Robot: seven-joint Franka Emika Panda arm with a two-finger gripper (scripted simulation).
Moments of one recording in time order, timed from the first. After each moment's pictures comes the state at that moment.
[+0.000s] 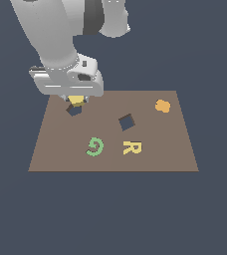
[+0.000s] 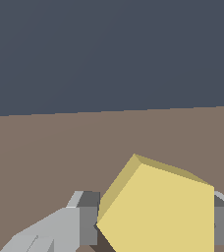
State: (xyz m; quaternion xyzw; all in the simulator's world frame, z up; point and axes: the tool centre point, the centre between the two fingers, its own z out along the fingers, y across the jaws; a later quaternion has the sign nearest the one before) arm -0.092 -0.132 0.040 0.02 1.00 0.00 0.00
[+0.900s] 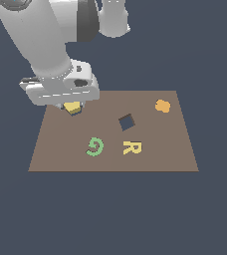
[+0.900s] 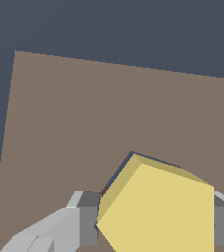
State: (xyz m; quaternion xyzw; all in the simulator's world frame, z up) arm -0.063 -0.143 0.040 -0.07 1.00 0.00 0.00
